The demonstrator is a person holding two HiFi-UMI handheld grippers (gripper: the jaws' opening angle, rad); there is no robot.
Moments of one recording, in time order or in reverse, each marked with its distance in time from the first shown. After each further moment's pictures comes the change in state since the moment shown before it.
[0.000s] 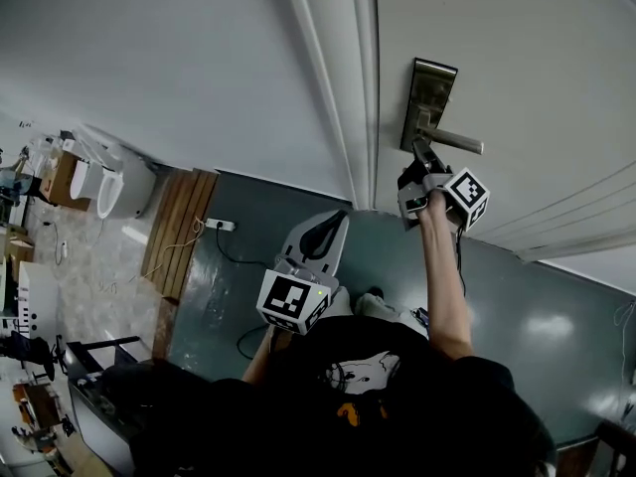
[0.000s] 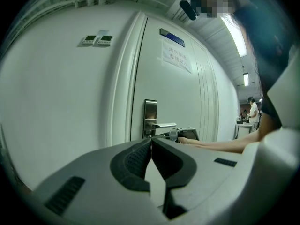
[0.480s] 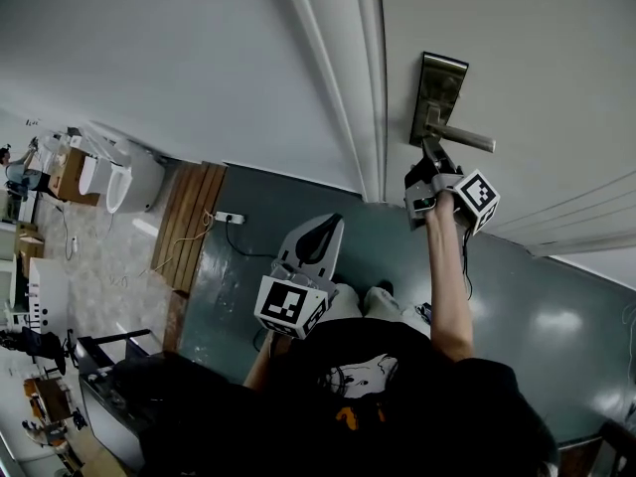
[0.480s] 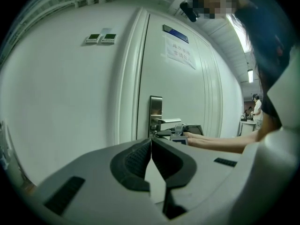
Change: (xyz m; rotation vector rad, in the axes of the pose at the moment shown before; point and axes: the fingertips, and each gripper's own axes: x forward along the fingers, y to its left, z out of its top) left arm -0.012 0.013 -0.011 -0.005 0.049 0.051; right arm -0.005 0.002 0.000 0.058 -0.036 0.006
